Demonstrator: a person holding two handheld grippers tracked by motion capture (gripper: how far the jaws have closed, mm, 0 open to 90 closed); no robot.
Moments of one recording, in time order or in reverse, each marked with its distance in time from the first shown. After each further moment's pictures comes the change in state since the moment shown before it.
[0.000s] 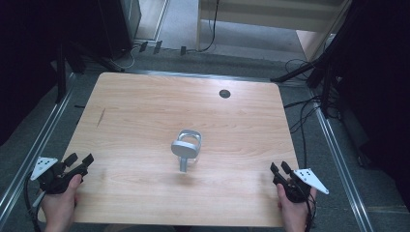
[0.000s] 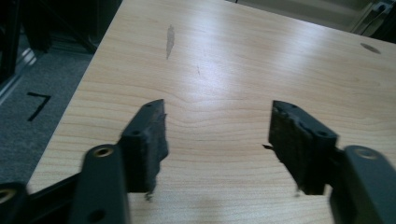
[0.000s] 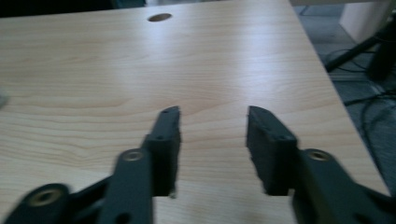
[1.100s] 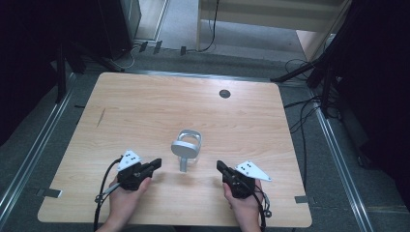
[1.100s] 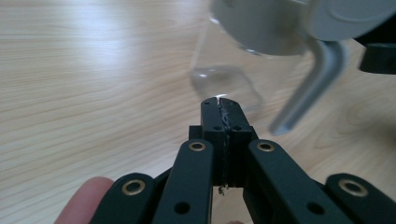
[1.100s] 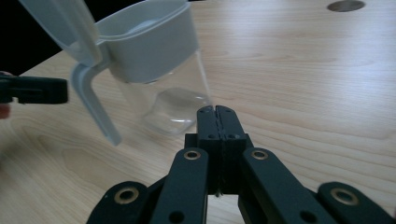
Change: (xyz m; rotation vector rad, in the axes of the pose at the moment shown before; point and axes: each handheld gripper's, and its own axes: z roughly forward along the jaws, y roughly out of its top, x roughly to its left) left arm -0.184 -0.015 0.048 0.221 -0.435 0.221; right arm 0.151 0.011 0.029 0.086 0.362 -0.047
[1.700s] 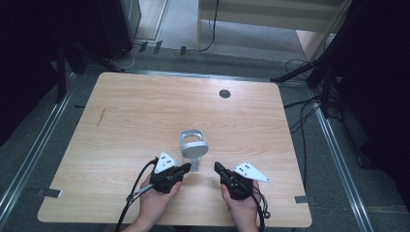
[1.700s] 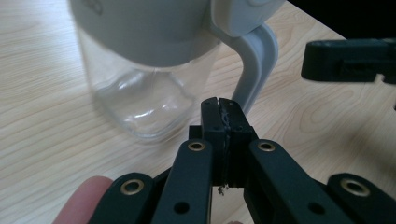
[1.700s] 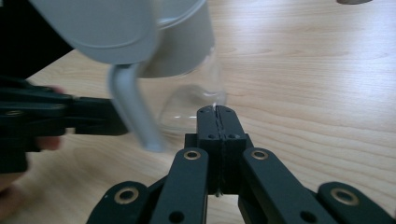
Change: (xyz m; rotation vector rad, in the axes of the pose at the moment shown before) left arm -0.062 0.009 0.050 0.047 -0.057 0.063; right arm 0.005 -0.003 -0.001 0.003 0.019 0.026
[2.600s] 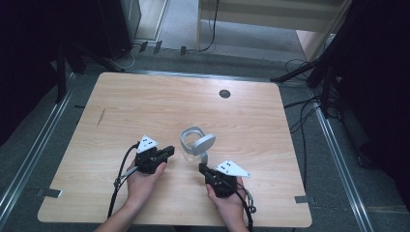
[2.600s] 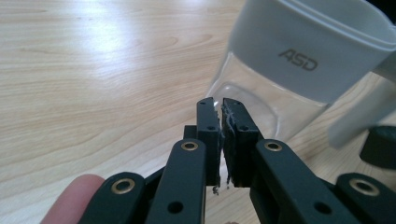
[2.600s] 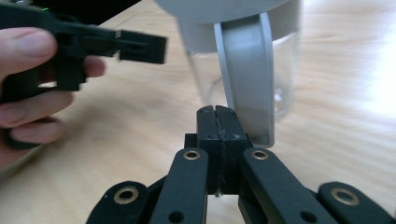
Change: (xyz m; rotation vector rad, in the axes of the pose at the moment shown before) left arm 0.067 0.016 -0.007 -0.040 0.085 -0.094; right arm 0.019 -0.006 0.036 0.056 0.076 -0.050
